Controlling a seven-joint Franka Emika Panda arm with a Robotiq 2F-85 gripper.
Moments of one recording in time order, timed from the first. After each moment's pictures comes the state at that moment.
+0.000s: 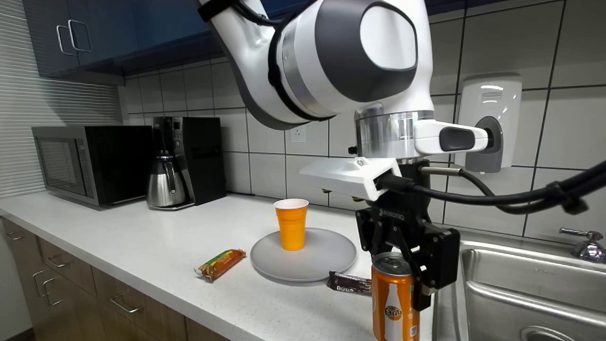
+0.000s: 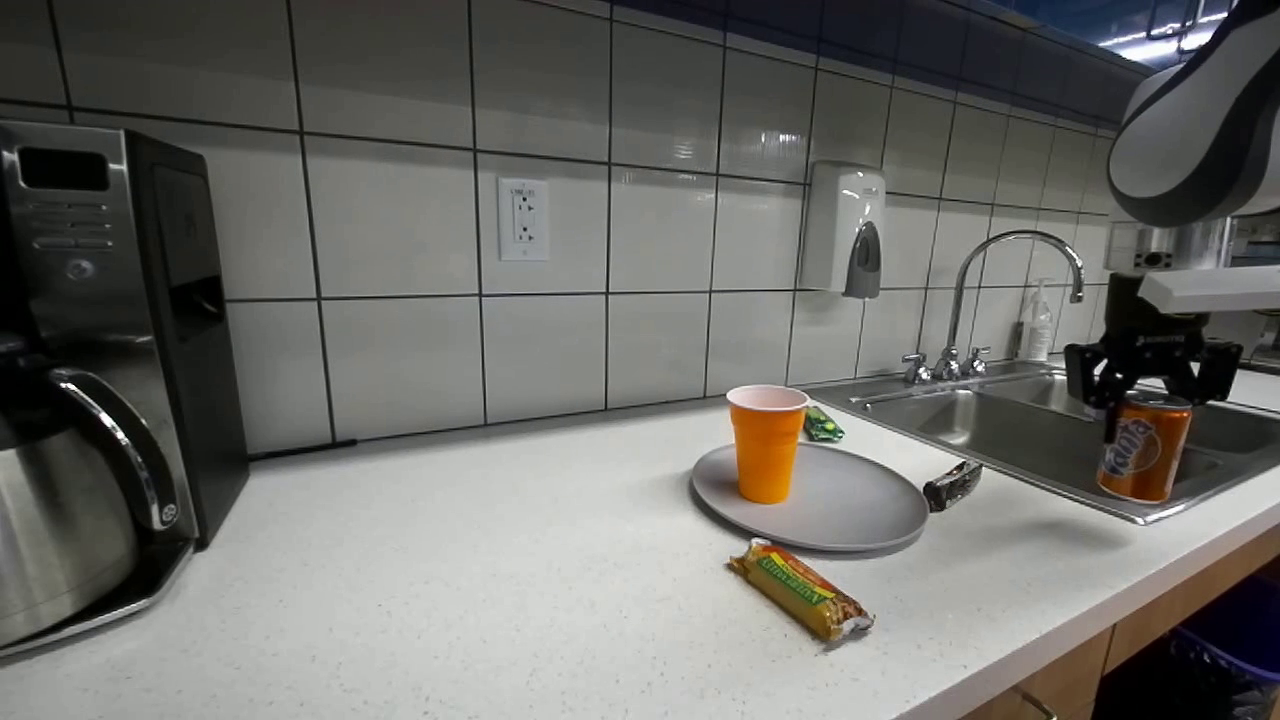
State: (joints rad) arm -0.23 0.07 -0.30 -2.45 -0.18 2.55 0.17
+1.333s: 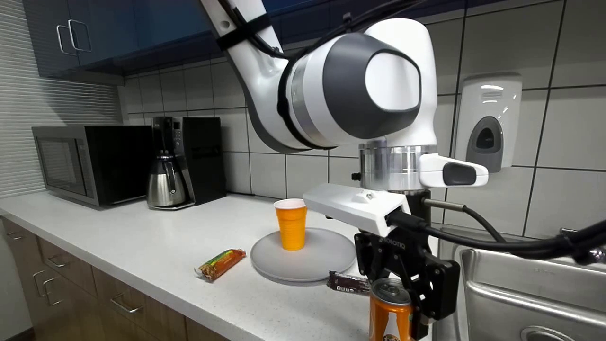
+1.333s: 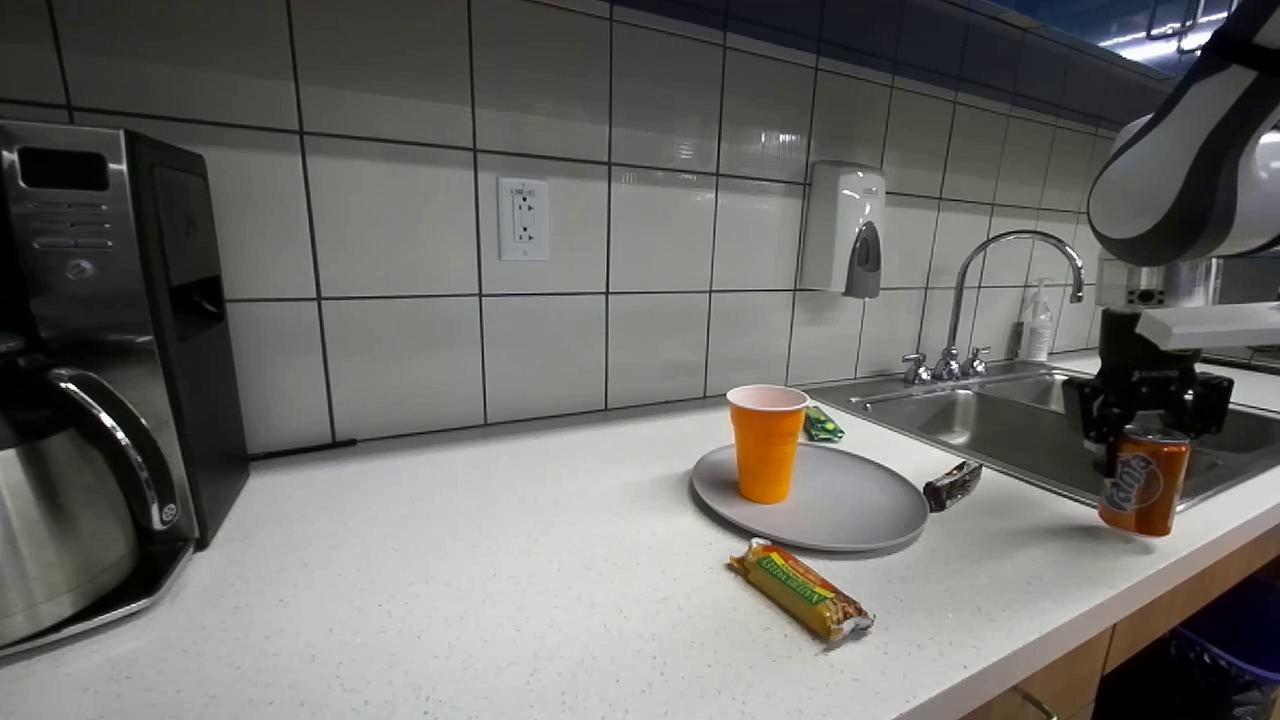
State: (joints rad) arm -0.23 0.16 -0.30 -2.42 -0.14 2.57 0.09
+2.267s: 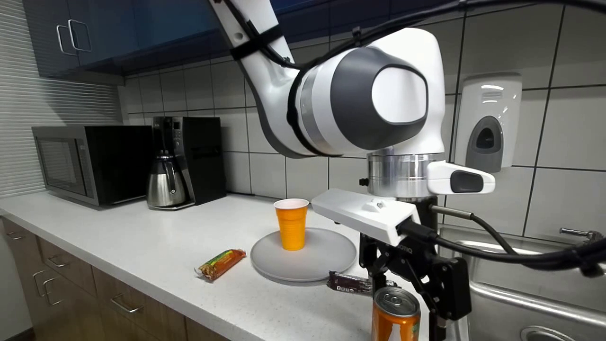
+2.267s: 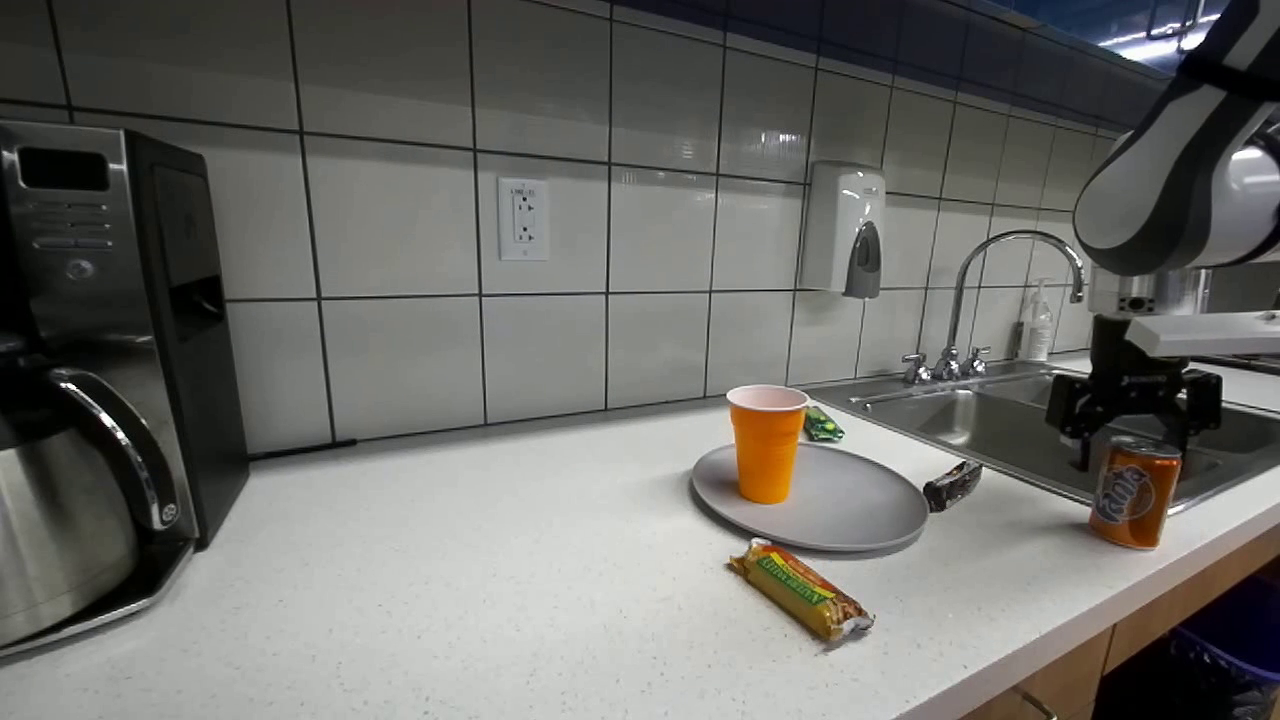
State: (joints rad) arm -0.23 0.21 -0.30 -2.39 -0.09 2.59 0.05
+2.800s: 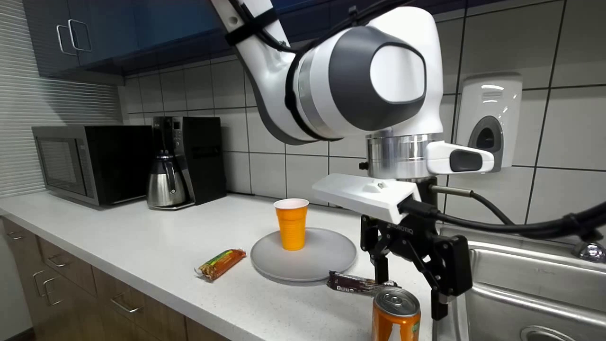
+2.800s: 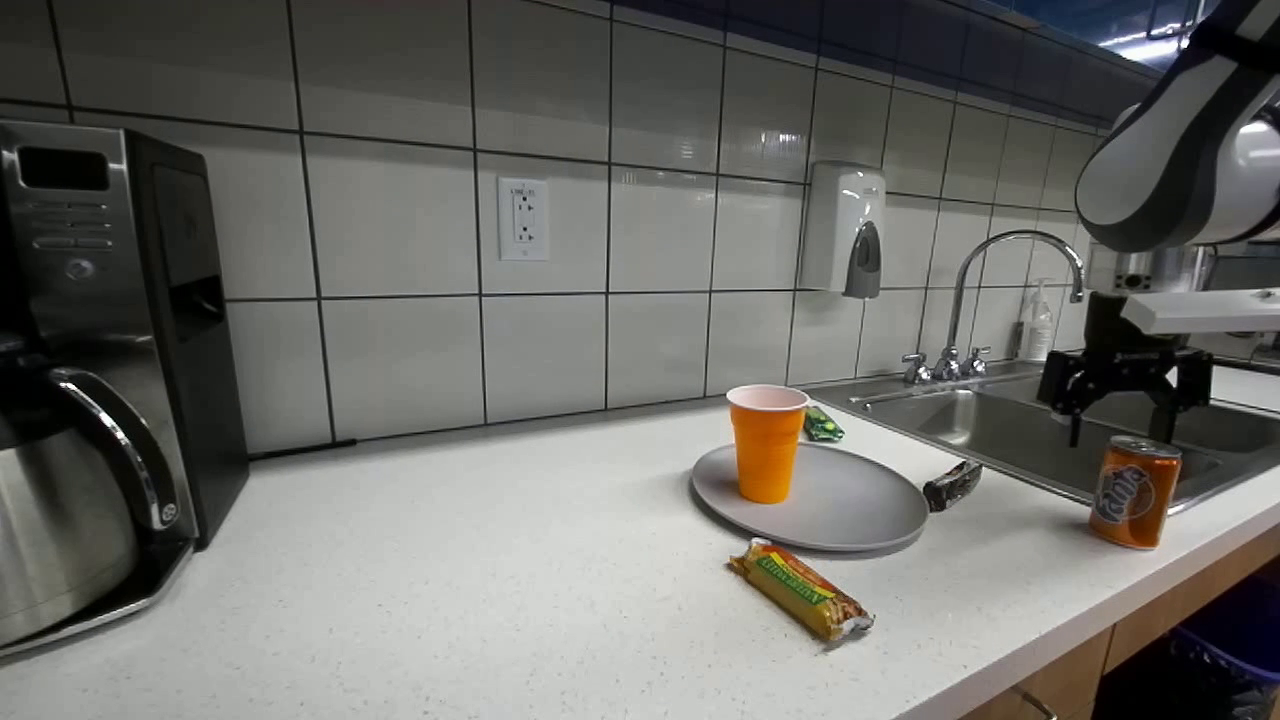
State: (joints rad) arm -0.22 0.16 -0.30 -2.39 -0.10 2.59 0.05
